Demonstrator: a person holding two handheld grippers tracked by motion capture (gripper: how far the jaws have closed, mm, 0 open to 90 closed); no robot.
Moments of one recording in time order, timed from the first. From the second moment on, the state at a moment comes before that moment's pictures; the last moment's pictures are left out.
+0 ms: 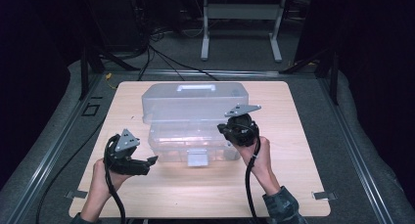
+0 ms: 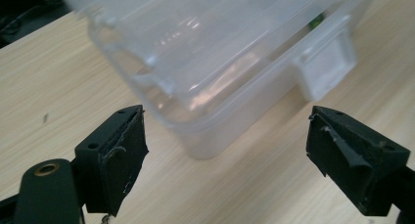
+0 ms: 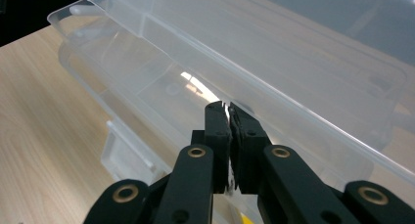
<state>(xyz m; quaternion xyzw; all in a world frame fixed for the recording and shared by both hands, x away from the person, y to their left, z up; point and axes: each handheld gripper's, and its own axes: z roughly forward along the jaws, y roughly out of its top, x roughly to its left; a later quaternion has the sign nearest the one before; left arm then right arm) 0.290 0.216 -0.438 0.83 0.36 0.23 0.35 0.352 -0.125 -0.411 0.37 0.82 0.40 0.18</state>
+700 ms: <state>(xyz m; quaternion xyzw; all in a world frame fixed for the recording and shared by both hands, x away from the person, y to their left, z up) 0.304 0.239 -0.486 0.83 0.40 0.22 0.32 0.342 -0.132 -0.428 0.37 0.83 0.38 0.15</state>
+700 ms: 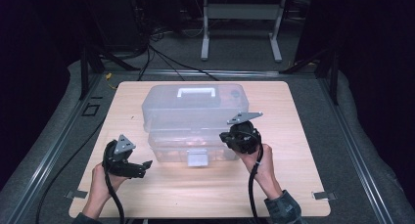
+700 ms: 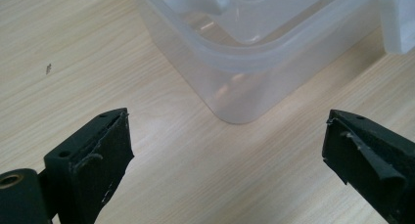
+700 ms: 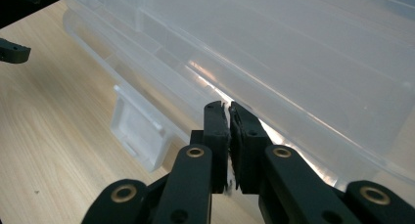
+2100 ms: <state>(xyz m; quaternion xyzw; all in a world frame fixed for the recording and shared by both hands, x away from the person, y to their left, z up) 0.313 0.270 -0.516 0.82 0.46 0.20 0.28 0.316 -0.241 -0.494 0.48 0.80 0.31 0.18</state>
